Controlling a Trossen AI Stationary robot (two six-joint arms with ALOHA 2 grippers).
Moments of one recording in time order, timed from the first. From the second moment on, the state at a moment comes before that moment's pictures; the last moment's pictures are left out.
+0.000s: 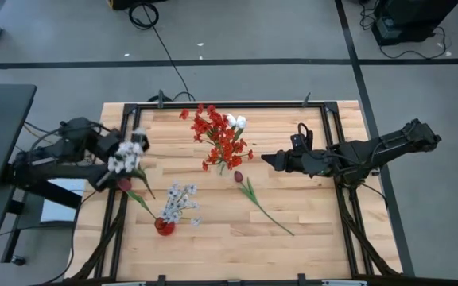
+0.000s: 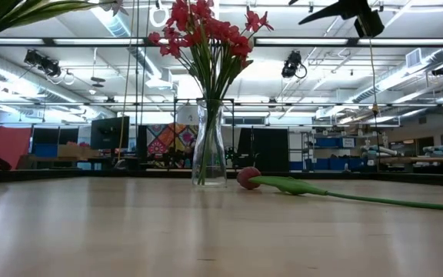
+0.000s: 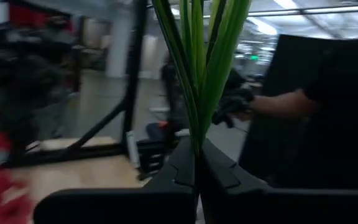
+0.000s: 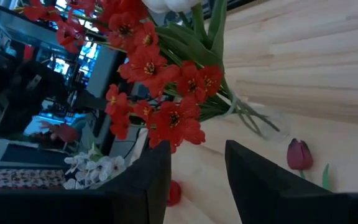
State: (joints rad) left arm 0.11 0.46 0.74 -0.12 0.71 -0.29; right arm 0.27 1.11 0.98 -0.37 0.59 1.40
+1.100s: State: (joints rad) left arm -0.38 0.57 0.48 0.11 0.54 -0.03; right arm 0.28 1.11 0.98 -0.31 0.55 1.40
